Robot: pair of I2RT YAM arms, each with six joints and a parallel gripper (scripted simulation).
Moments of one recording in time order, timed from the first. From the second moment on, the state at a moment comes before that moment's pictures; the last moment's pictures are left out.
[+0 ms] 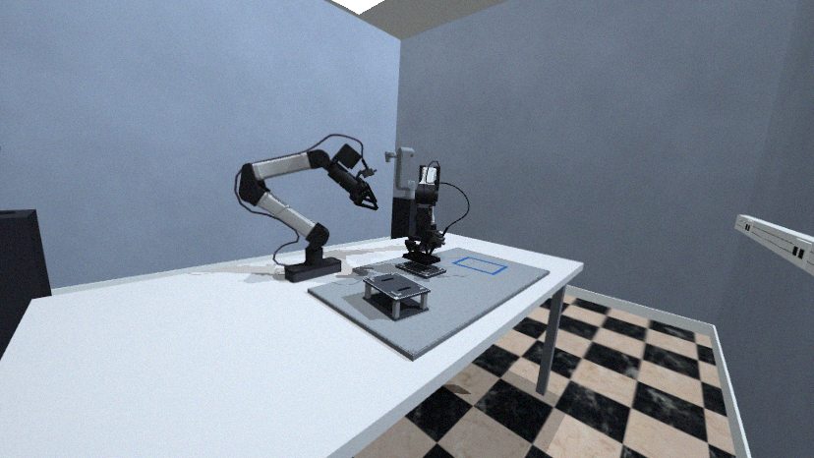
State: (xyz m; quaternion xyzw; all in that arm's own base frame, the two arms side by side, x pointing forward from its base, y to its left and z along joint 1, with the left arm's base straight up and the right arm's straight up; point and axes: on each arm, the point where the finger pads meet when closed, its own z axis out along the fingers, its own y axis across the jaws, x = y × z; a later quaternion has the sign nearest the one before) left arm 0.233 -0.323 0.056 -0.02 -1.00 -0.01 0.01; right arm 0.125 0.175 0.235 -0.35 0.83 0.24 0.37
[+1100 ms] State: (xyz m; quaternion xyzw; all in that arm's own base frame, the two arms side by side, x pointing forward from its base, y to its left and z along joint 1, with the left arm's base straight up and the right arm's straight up) left arm 0.236 -0.324 0.050 -0.01 -1.00 -0.01 0.01; right arm 0.124 0.174 0.233 -0.36 0.83 0.24 0.36
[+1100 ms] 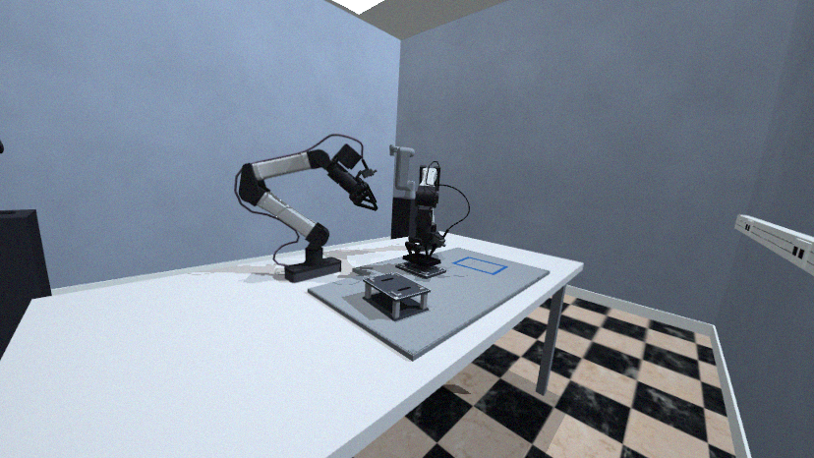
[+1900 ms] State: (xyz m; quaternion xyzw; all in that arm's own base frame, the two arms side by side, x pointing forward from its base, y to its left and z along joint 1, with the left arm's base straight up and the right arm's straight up) left arm 0.236 -0.326 0.026 -0.01 -1.00 0.00 0.01; right arm 0.124 0.174 0.233 -0.36 0.83 0.24 0.36
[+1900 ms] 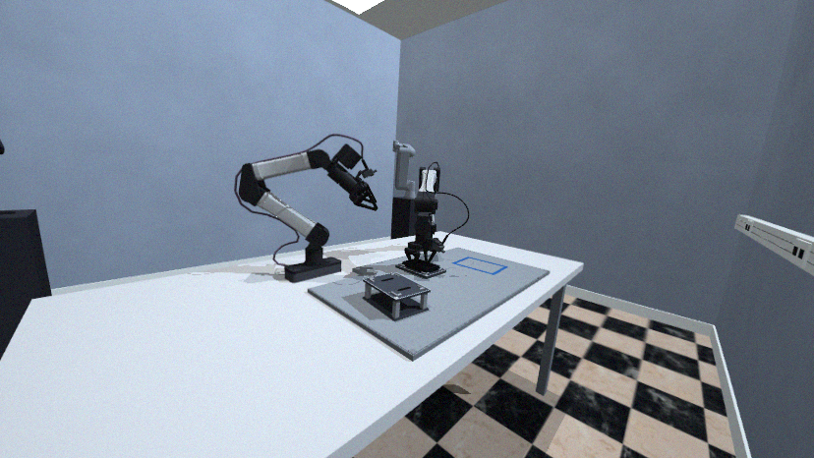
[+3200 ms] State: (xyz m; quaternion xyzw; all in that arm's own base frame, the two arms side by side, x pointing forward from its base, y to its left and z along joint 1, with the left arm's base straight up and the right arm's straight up) left arm 0.232 -0.311 0.157 -0.12 -0.99 0.06 -0.06; right arm 0.126 0.177 0.215 -0.35 0.84 0.23 0.34
